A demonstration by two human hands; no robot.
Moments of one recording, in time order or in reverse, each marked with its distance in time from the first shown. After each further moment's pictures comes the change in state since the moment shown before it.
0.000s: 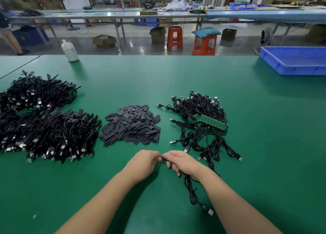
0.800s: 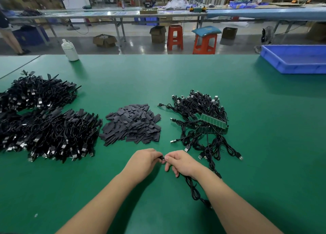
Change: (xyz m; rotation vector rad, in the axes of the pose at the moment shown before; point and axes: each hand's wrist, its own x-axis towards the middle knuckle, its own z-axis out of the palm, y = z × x) left_hand -0.006 0.000 -0.002 0.040 0.084 0.129; right_hand -0.001 0.000 0.005 -0.134 0.024 -0.040
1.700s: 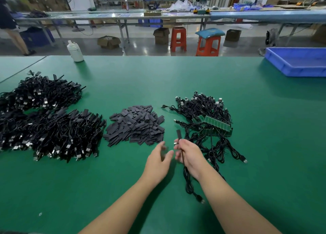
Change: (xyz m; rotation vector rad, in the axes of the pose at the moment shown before) left_hand 0.008 0.042 0.025 -0.707 0.179 -0.481; right_hand 0.007 -0.016 -0.007 0.786 0.320 0.033
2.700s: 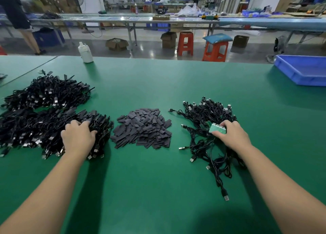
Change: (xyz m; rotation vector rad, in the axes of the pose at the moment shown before) left_hand 0.061 -0.056 -0.247 1.104 0.590 -0.237; right_hand 0.042 -0.100 -0.094 -1.494 0.411 -0.211
